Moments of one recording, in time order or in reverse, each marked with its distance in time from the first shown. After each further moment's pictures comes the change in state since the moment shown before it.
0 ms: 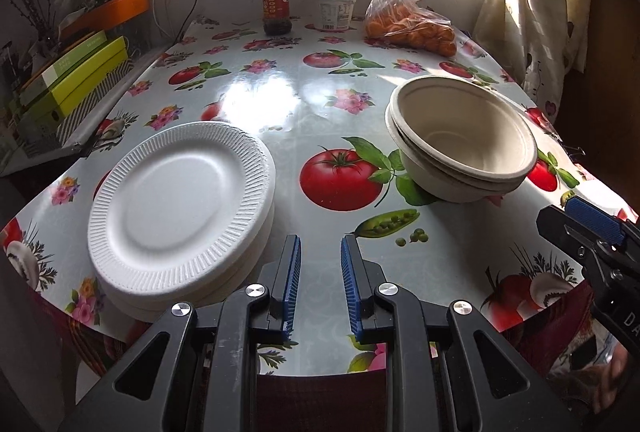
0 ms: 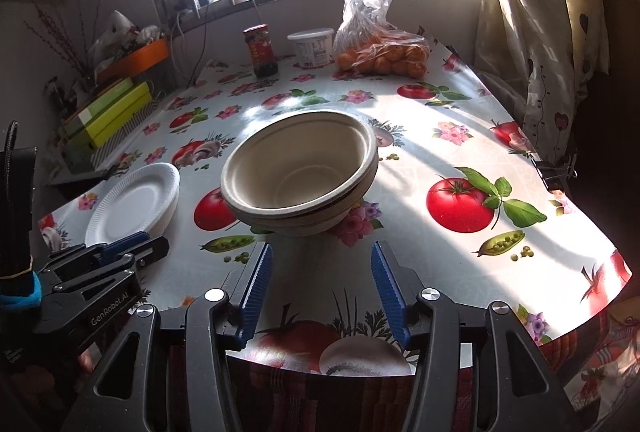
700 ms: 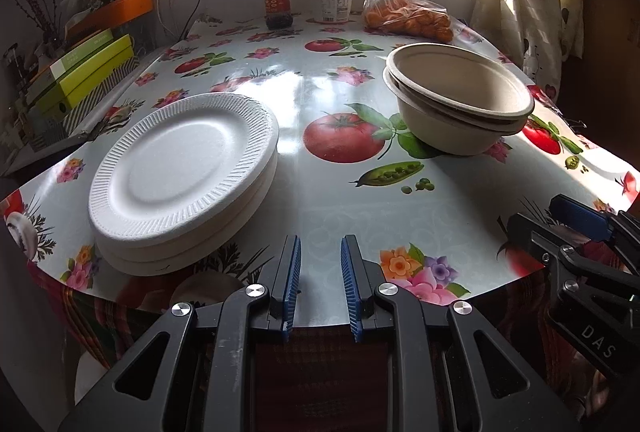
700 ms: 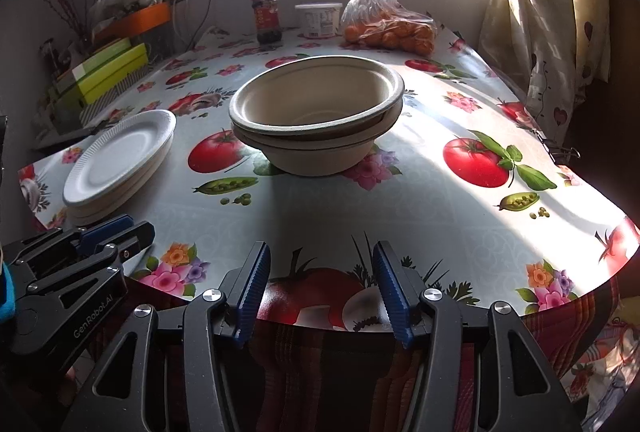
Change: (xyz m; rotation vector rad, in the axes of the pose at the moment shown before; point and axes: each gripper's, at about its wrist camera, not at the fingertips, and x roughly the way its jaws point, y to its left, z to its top) left arm -0.002 -0.004 -0.038 0.030 -0.029 0.012; right arm 0.016 0.022 -0.040 -0.066 0.039 -0.067
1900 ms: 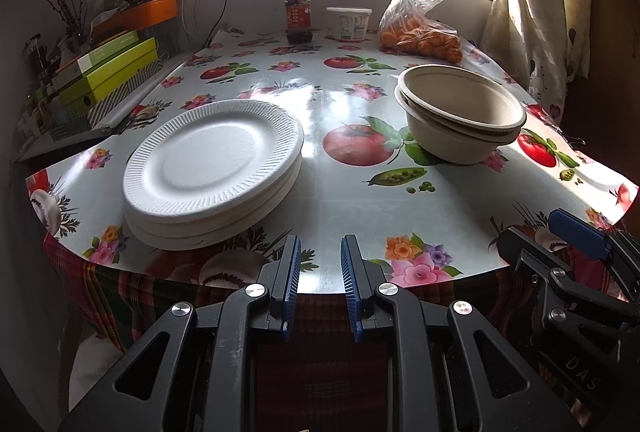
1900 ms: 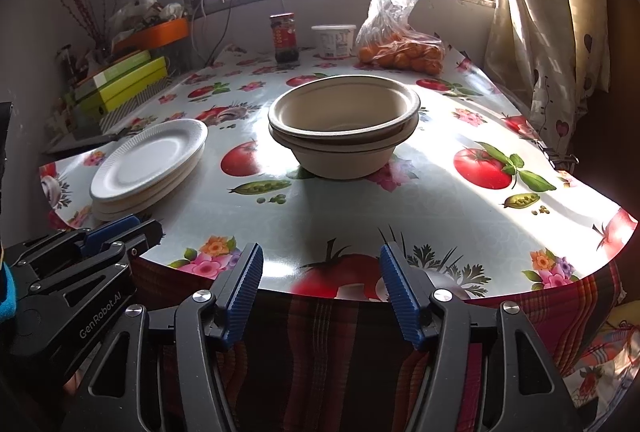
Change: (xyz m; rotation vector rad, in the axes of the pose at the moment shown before) left arm -0.027 0.008 -0.013 -0.060 -0.055 0.040; right arm -0.021 0.020 -0.014 -0.011 -0.078 0.033
